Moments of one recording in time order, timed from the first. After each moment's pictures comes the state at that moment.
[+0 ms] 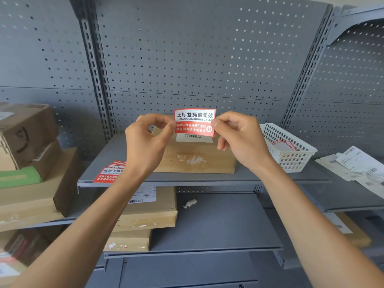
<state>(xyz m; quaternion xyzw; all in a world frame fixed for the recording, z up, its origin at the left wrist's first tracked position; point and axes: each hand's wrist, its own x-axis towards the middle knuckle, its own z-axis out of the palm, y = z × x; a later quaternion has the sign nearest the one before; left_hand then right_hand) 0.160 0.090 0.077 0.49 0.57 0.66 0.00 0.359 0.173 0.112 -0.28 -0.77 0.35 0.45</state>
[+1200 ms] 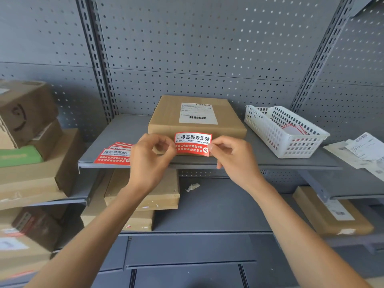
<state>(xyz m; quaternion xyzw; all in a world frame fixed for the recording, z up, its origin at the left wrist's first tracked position) 0.167 0.070 0.002 0.49 0.66 0.57 0.01 0.361 0.173 0.021 -0.33 -0.79 0.34 0.39</state>
